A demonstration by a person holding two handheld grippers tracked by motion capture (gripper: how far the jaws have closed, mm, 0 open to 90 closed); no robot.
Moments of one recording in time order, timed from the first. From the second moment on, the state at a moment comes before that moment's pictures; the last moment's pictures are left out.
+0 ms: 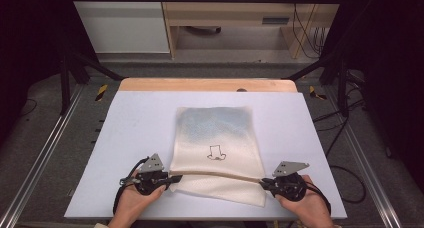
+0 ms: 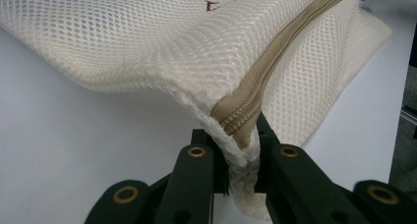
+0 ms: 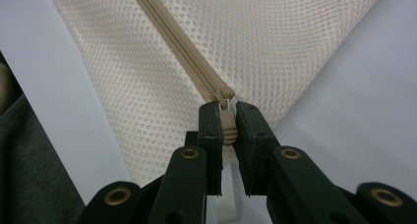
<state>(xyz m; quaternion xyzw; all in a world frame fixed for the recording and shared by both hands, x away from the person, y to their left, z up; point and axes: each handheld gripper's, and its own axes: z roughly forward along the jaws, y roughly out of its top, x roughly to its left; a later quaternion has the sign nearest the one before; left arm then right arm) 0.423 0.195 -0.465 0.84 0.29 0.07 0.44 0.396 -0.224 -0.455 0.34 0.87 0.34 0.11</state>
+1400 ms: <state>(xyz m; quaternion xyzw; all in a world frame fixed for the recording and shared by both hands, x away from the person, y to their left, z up) 0.443 0.293 -0.439 0.74 0.40 0.25 0.48 0.421 -0.266 -0.429 0.44 0.72 0.45 0.31</state>
